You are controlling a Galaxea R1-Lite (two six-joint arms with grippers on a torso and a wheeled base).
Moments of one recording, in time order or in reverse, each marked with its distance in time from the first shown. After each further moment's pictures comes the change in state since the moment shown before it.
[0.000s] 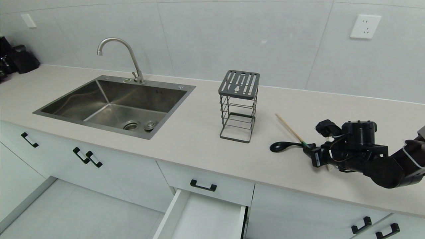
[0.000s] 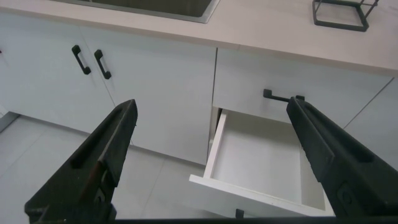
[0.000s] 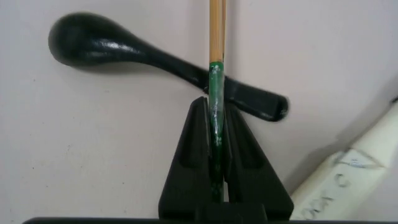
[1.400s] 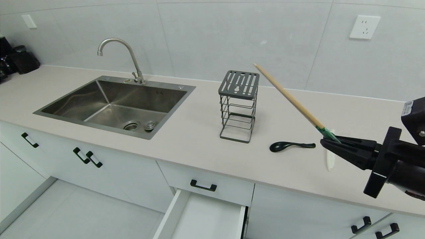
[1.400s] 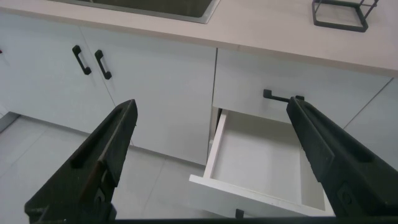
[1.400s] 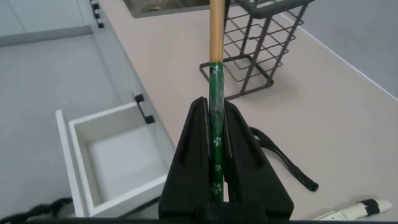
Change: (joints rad) left arm 0.000 0.000 0.000 -0.001 0.000 0.000; right arm 0.359 -0.789 0.343 0.047 0.050 -0.095
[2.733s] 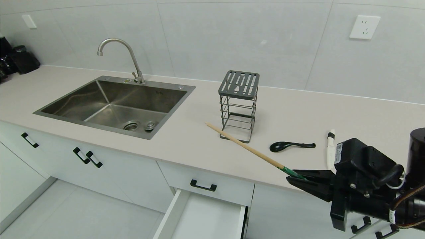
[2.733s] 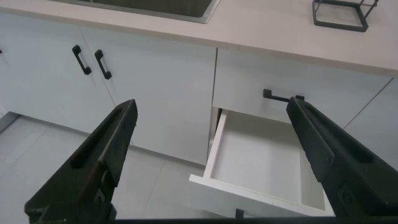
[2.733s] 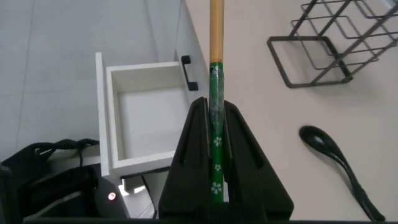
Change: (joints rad) left arm 0.000 0.000 0.000 0.000 0.000 0.000; right arm 0.190 0.148 -0.022 0.100 -0.022 -0.155
